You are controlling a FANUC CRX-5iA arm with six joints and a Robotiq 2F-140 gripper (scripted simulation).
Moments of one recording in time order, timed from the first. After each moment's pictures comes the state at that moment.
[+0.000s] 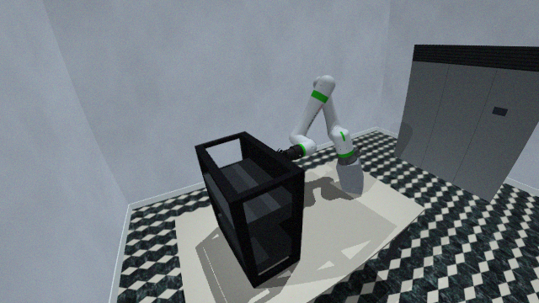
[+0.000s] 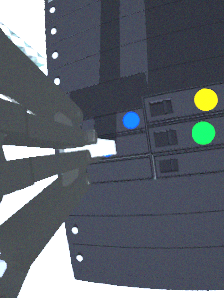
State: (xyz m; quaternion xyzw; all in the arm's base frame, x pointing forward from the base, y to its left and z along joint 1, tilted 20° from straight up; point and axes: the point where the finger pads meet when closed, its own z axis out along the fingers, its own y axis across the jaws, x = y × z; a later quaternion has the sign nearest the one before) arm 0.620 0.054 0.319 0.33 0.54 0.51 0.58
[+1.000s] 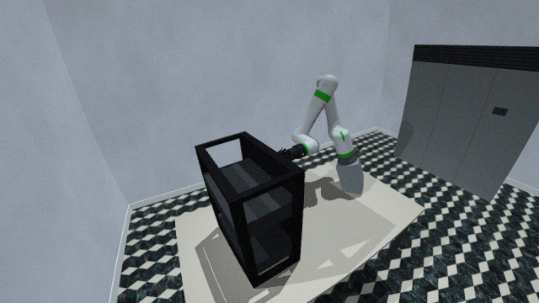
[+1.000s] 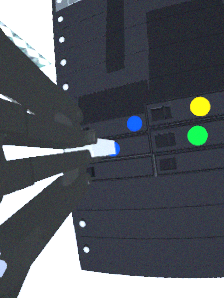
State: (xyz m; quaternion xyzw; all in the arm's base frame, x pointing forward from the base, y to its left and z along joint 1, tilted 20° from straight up) arm 0.596 0.050 0.313 0.33 0.54 0.51 0.58
